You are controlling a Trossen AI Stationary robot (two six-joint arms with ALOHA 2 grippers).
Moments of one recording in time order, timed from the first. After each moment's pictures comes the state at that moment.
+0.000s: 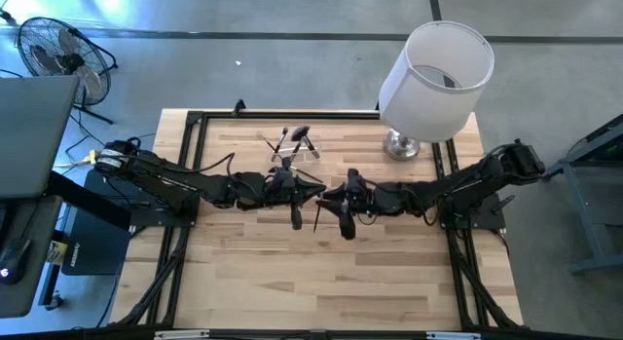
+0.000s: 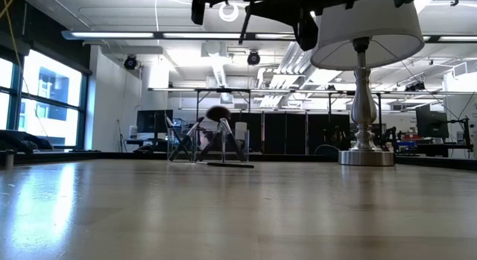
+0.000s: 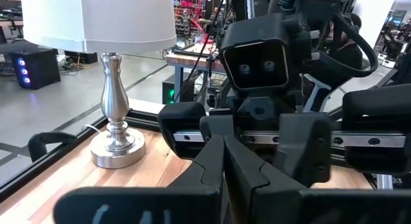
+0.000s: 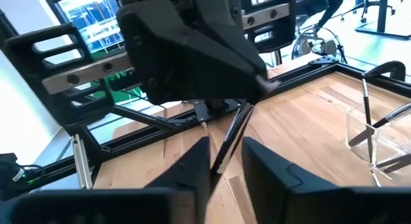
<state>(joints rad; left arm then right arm) -0.19 1.43 0.90 0.52 -0.38 -0.11 0.21 1.45 0.80 0.54 0.34 0.39</state>
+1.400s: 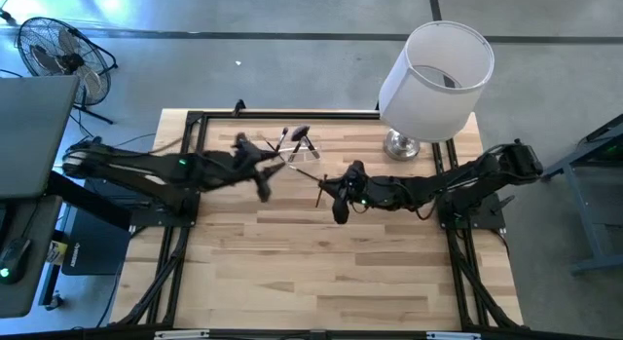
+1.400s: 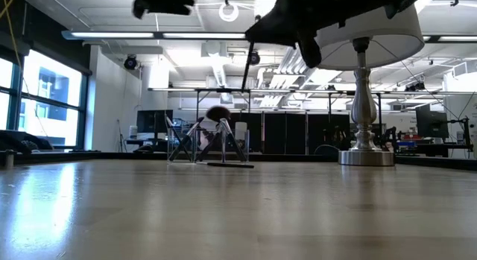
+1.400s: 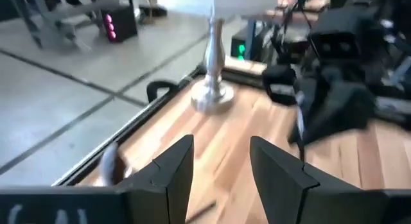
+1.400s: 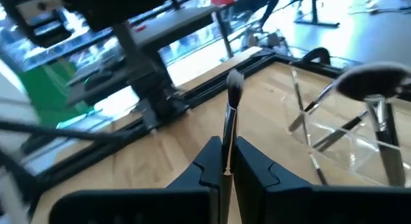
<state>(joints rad) -0.12 1.03 0.90 -0.15 -0.57 -0.19 0.15 1.47 0.80 0.47 0.45 0.49</state>
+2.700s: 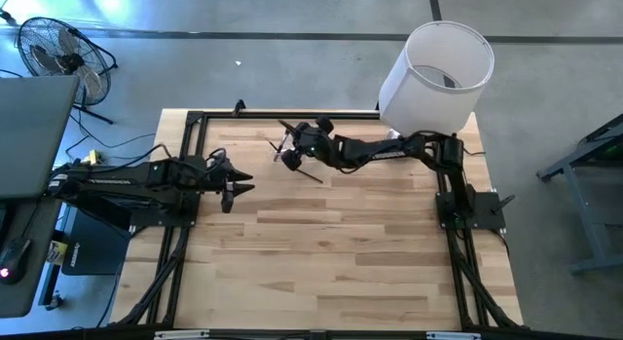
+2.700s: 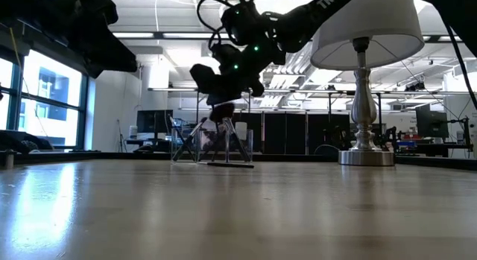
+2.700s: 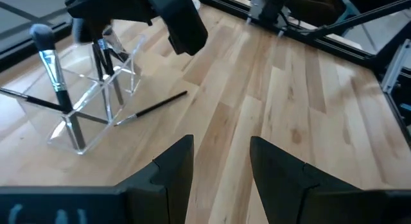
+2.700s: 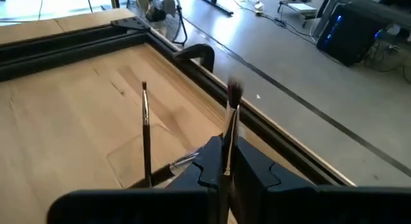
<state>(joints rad) 0.03 0.52 0.43 -0.30 -0.15 -0.33 -0.23 2.05 1.44 0.17 0.50 0.14</state>
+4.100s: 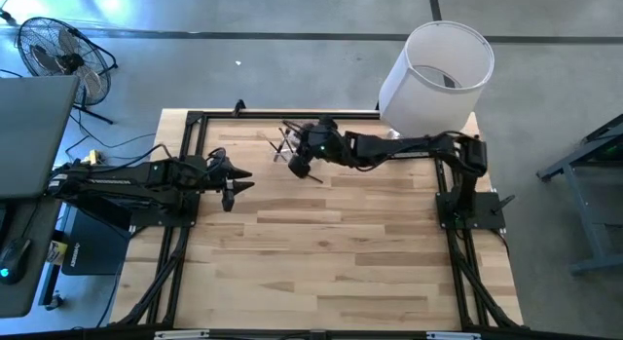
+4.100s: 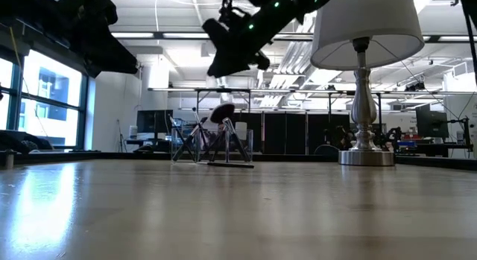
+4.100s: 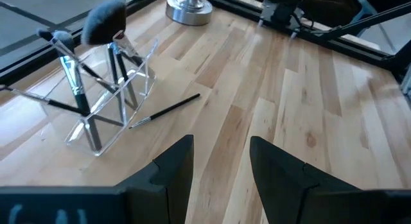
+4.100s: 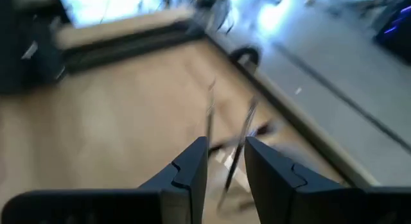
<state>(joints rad) 0.03 0.52 0.43 -0.31 -0.20 -0.32 -0.18 1.87 1.44 -0.06 0.35 0.16</state>
